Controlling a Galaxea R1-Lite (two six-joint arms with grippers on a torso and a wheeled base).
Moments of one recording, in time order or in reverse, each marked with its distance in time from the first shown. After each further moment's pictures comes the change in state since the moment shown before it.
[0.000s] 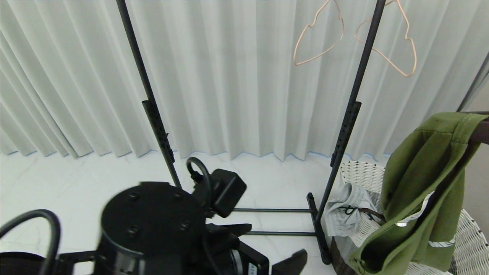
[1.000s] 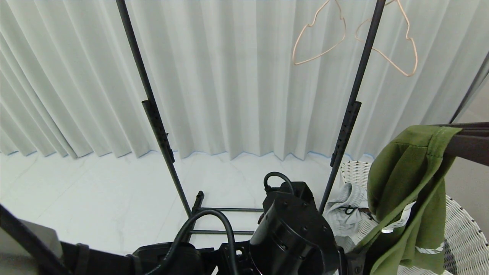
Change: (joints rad) left arm -0.053 0.355 -0.246 -0.060 0.007 -0.217; right arm 0.060 0.042 0.006 -0.012 -0.001 0.034
